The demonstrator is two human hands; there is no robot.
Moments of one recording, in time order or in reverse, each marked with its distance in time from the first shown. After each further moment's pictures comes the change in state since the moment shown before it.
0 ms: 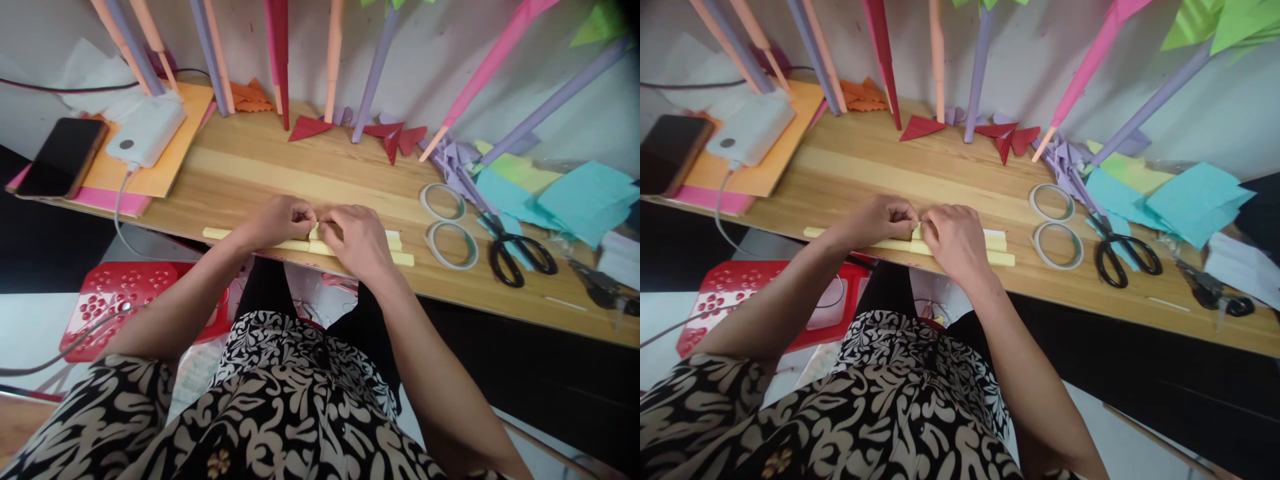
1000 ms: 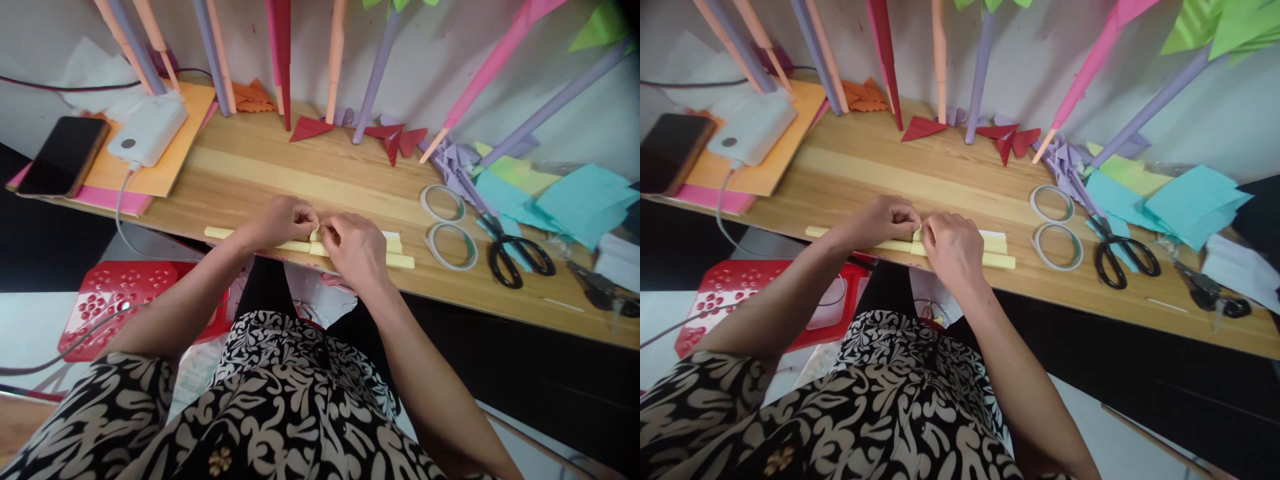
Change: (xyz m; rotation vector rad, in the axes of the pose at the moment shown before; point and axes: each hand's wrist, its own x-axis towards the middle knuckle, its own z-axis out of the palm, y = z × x) left_hand 0.002 -0.005 0.000 0.071 -0.023 0.048; right_hand -0.010 -0.011 0.010 -0.114 0.077 0.086
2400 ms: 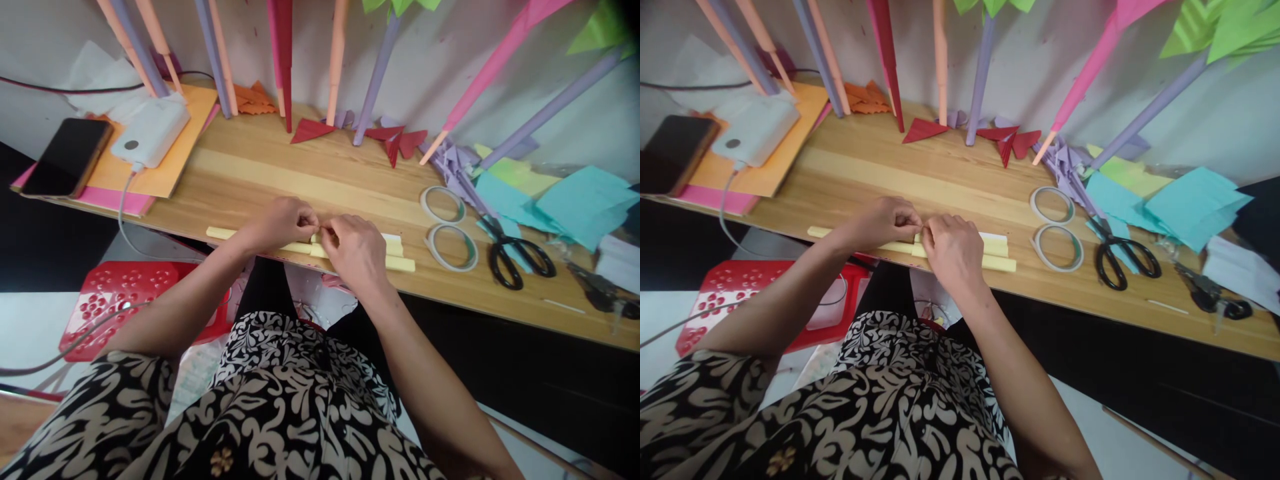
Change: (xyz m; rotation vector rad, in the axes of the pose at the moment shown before) left_hand 0.000 0.007 -0.002 0.078 -0.013 -0.025; right_hand -0.002 -0.002 0.000 -0.067 -0.004 -0.024
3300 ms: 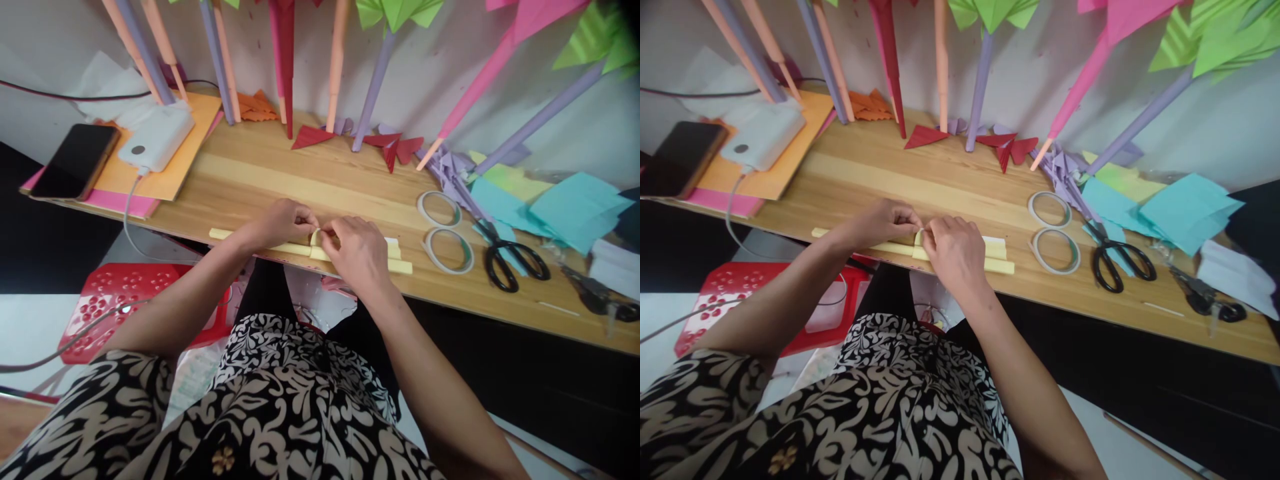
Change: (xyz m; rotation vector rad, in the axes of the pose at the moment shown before) left_hand 0.001 -0.002 -0.005 -0.116 -0.040 -0.071; right_hand 0.001 0.002 -0.005 0.005 0.035 -0.038
